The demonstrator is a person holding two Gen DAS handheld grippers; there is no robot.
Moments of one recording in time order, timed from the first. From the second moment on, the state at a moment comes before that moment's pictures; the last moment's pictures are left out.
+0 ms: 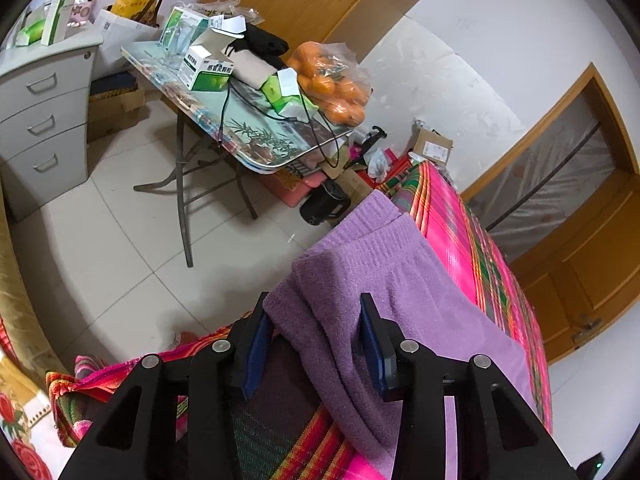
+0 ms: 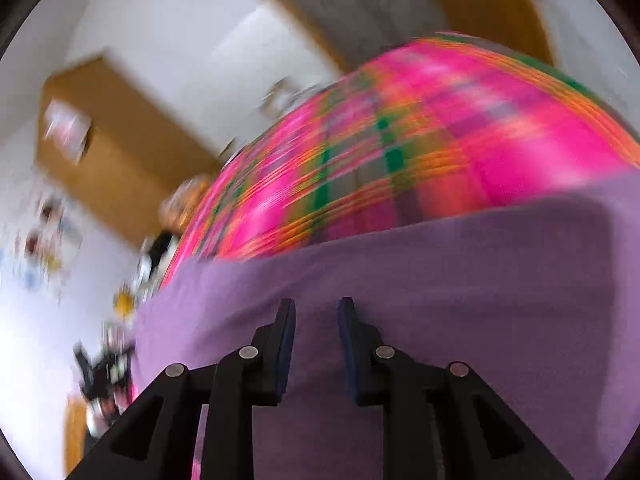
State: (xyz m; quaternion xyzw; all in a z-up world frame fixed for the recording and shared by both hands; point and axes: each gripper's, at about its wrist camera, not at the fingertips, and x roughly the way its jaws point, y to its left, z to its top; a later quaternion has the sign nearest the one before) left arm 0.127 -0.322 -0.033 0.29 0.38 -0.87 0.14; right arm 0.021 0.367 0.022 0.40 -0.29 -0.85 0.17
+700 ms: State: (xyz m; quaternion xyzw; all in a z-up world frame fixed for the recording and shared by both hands) left arm 0.126 -0.316 -0.023 0.28 0.38 -0.87 0.17; right arm 0.035 0.355 0.043 0.36 -0.20 -0.90 0.10
